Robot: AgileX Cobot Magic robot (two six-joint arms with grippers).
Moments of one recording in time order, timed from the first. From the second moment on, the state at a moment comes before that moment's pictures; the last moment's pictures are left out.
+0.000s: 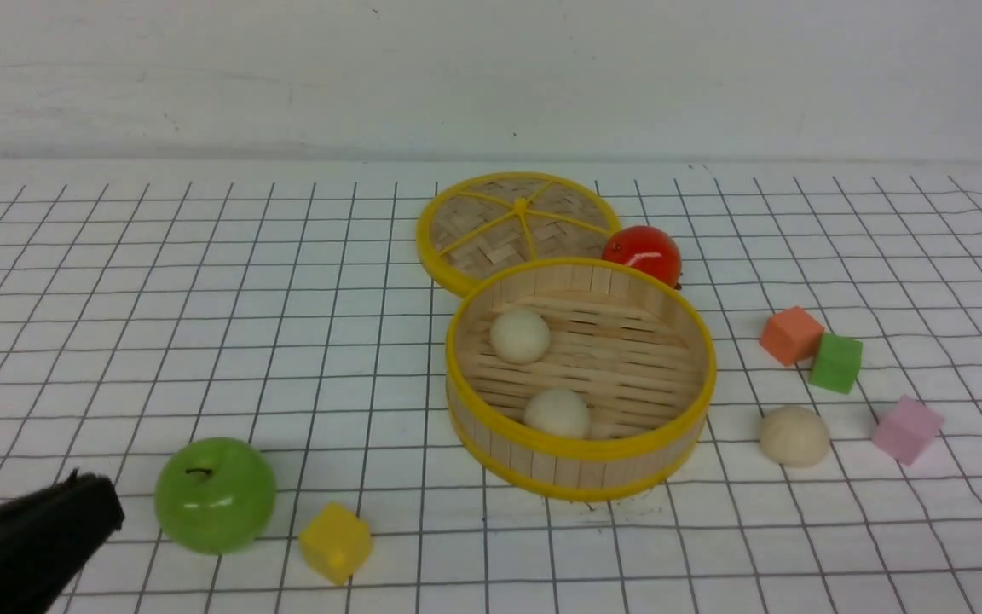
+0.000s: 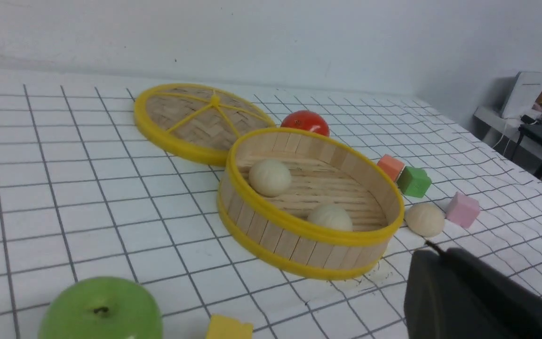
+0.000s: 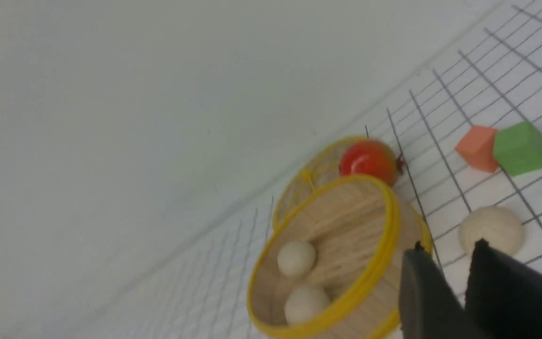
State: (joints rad) right arm 0.08 0.19 -0.24 0.60 0.33 0.11; left arm -0.51 0.32 -0.28 -0.23 0.15 -0.07
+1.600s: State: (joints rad) right arm 0.16 1.92 -1.32 0.08 0.71 0.12; left arm -0.51 0.31 -0.23 -0.22 0.13 -0.07
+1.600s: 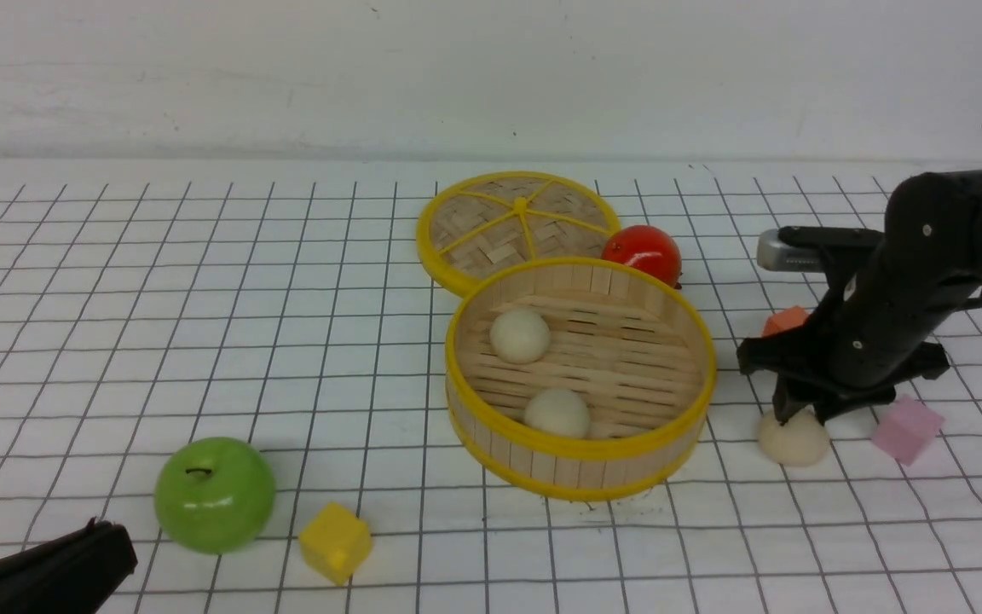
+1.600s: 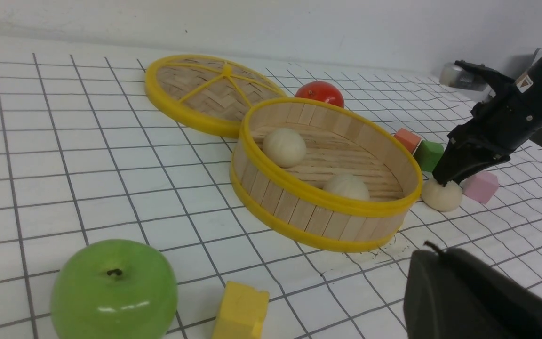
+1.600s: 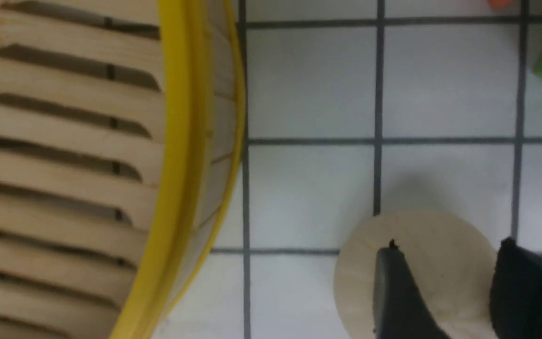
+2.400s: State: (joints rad) right arm 0.26 1.71 -1.32 0.31 0.61 -0.09; left arm -0.51 0.31 -0.23 -0.22 0.13 -0.07
